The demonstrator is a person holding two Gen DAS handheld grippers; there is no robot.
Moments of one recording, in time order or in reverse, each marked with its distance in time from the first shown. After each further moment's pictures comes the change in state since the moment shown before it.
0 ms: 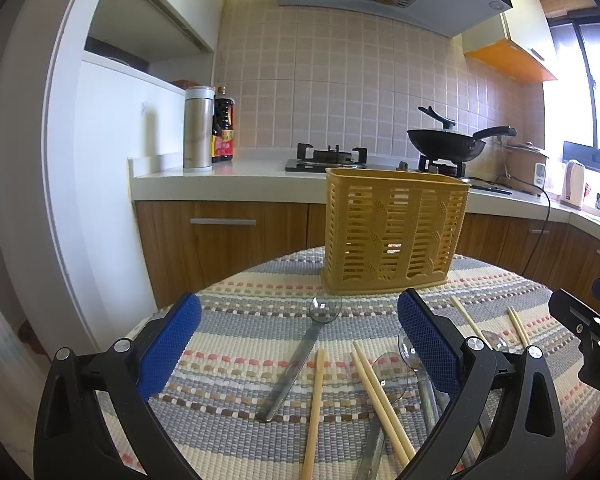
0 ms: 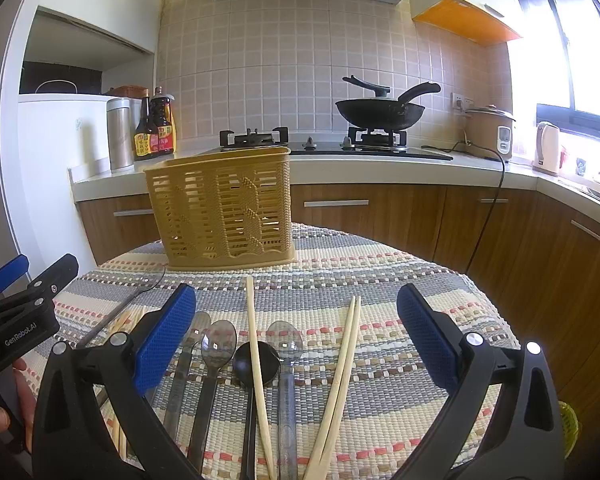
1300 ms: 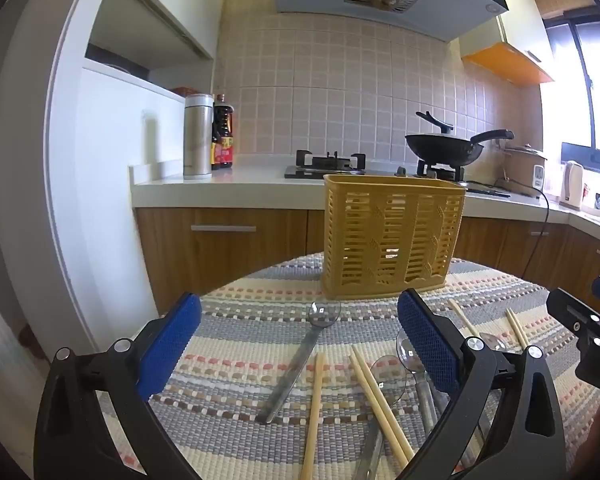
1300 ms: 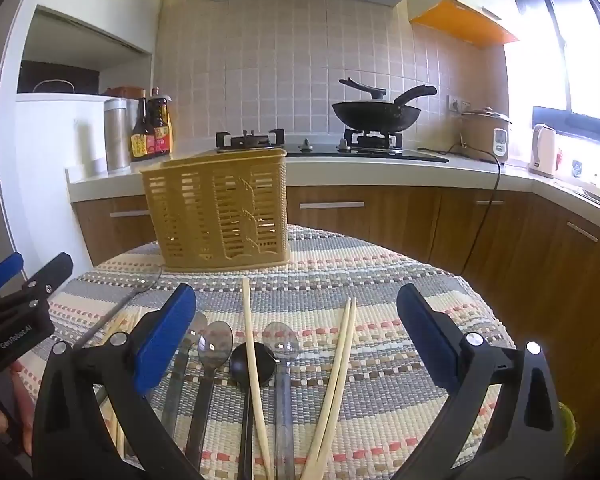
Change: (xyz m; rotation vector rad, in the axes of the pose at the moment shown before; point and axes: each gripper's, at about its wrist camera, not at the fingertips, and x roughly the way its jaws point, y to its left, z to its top) left arm -0.003 -0.006 0.005 0.006 -0.014 -0.001; right arm 0.002 -0.003 0.003 0.016 0.012 -0.002
